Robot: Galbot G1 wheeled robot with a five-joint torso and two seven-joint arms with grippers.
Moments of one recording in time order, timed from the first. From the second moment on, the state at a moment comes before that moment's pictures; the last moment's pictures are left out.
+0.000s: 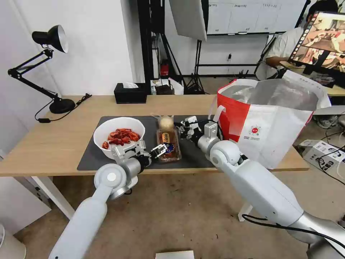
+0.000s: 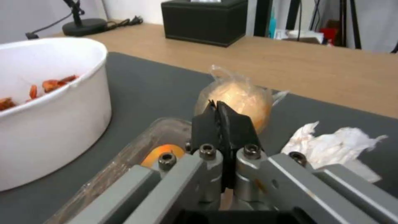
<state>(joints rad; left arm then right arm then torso) 0.93 -1.18 -0.23 -1.84 -1.48 0.56 -0.39 -0.48 1.09 -0.23 1.53 0.78 -0.33 0.03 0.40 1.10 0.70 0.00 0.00</state>
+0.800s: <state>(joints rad) 0.95 -1.17 -0.24 -1.85 -1.47 0.55 -0.38 -0.43 1.14 -0.30 1.42 0.76 -0.38 -0.02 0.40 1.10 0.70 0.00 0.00</state>
